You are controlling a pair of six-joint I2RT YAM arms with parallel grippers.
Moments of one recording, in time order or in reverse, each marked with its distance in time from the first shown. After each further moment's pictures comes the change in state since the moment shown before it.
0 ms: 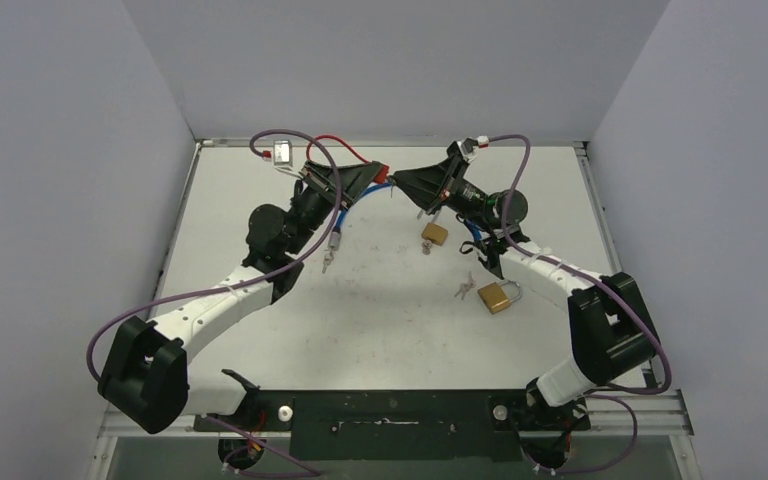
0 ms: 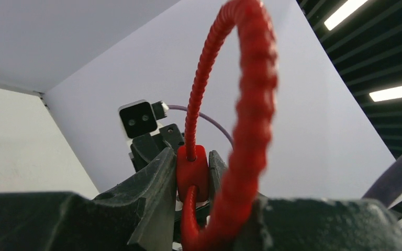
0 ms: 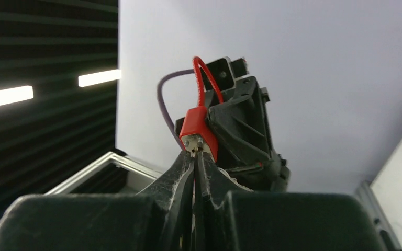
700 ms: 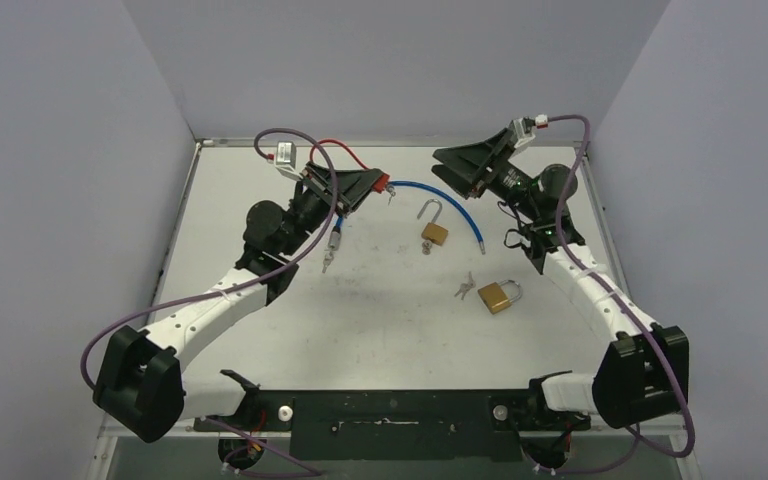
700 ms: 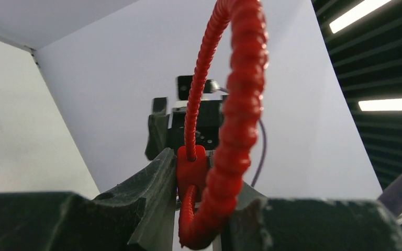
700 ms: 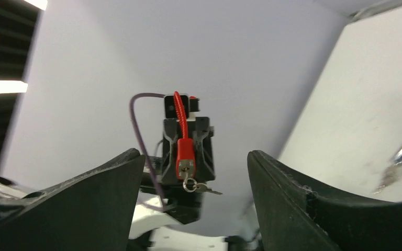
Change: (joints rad) left arm 0.016 -0.031 0.001 -0.088 0.068 -0.086; right arm -0.200 -0.196 -0.015 -0.306 -0.029 -0.251
